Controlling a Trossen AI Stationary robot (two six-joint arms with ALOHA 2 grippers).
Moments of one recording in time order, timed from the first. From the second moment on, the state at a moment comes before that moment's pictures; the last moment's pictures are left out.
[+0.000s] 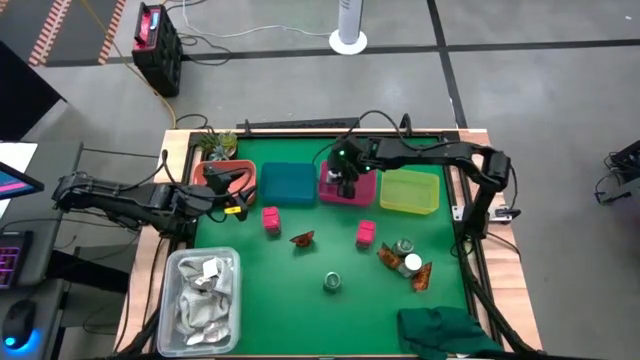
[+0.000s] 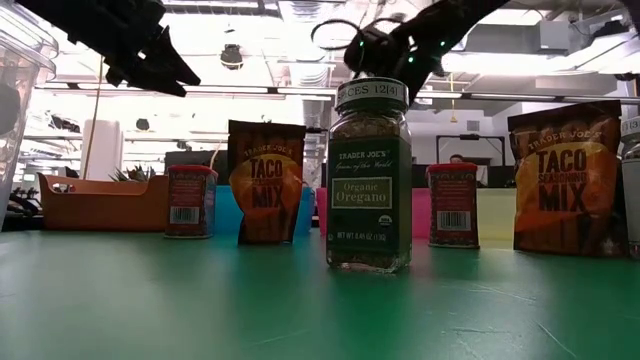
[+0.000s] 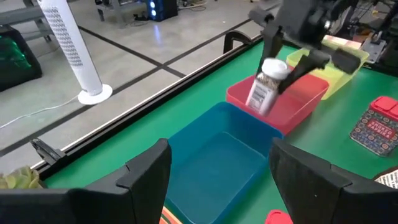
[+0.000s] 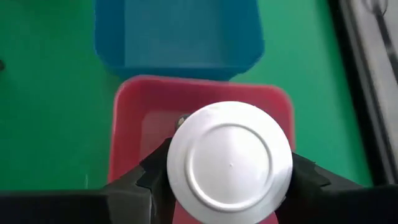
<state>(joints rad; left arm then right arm) -0.12 0.67 0.59 -0.35 -0.80 -0.36 -0.35 1.79 1.30 -0.46 0.02 -0.29</state>
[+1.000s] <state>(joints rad) -0.12 0.67 0.59 -0.37 -0.80 -0.36 -0.31 1.60 1.34 -0.76 0.03 -0.14</state>
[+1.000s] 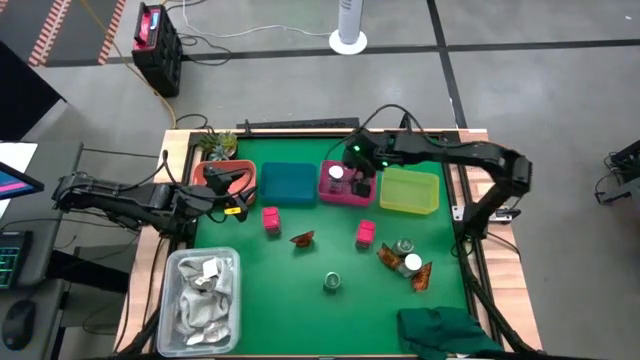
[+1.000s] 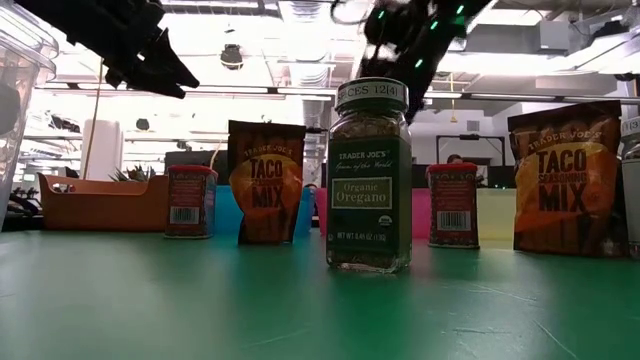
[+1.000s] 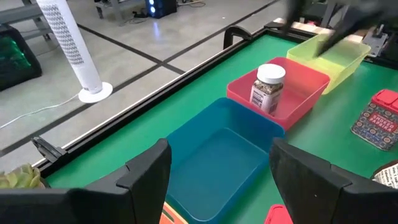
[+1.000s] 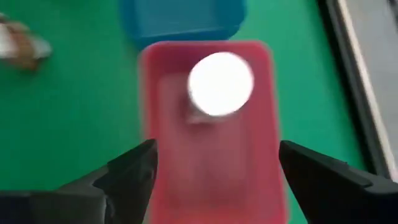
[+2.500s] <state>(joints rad) -0.12 0.67 0.59 -0.26 -0.79 -0.25 0.65 1.42 1.26 -1.44 0.18 1.34</state>
